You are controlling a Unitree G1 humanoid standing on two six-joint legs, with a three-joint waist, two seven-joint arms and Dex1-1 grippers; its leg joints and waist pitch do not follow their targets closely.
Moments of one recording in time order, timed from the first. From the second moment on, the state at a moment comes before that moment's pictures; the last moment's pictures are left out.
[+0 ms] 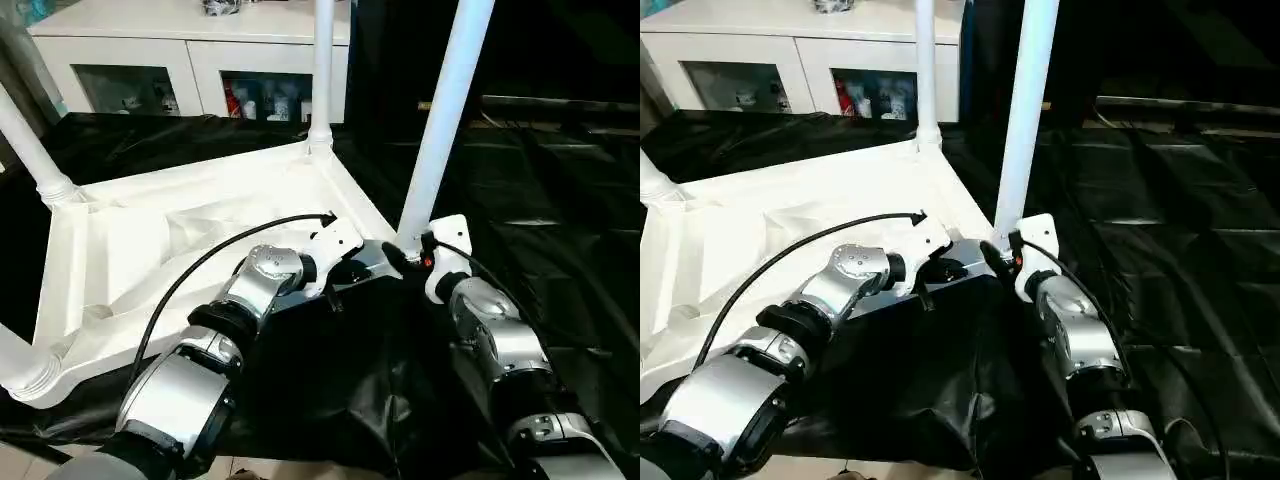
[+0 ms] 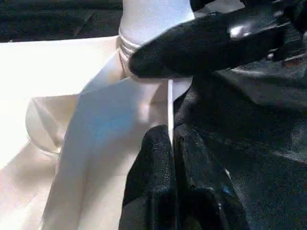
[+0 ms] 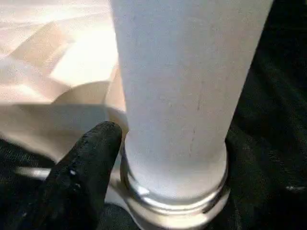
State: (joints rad) left arm -0.87 0.06 -0.23 1.09 0.11 -0.05 -0.83; right arm -0.48 -0.18 -0.01 0.60 0.09 0.11 0.49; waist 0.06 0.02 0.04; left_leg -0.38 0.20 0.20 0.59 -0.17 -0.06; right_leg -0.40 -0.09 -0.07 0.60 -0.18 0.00
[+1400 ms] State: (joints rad) left arm -0.84 0.07 -0.25 1.04 0.12 -0.05 -0.90; right arm -0.41 -0.18 -0.04 0.52 0.15 0.17 0.51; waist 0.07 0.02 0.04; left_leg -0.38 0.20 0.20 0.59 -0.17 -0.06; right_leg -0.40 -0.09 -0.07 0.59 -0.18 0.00
